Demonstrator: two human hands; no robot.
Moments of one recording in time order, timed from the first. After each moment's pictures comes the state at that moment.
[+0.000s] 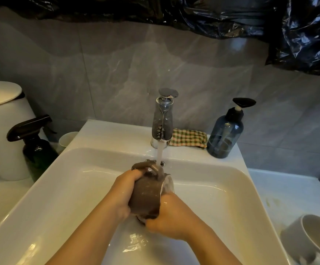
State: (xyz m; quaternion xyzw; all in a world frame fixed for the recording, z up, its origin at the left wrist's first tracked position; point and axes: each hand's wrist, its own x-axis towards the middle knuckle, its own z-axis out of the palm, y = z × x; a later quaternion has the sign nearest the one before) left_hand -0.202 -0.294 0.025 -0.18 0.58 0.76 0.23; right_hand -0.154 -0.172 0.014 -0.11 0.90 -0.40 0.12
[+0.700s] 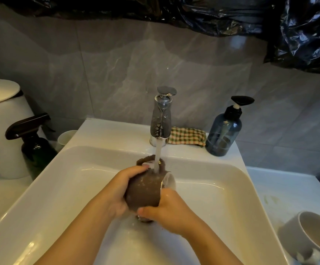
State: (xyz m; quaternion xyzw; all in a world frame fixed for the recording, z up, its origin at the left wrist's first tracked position) left_hand -0.205 -0.301 0.027 -0.12 0.54 0.78 0.30; right_hand -0.155 -0.177 0.020 -0.02 0.84 -0.52 0.15
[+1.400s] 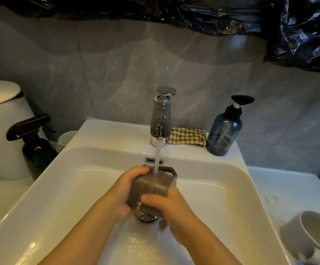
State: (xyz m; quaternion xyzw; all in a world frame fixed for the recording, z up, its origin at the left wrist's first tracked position) left_hand -0.202 -0.297 0.027 -0.09 0.53 0.79 0.29; right_hand -0.147 -0.179 0.026 0.04 0.66 -0.74 0.15
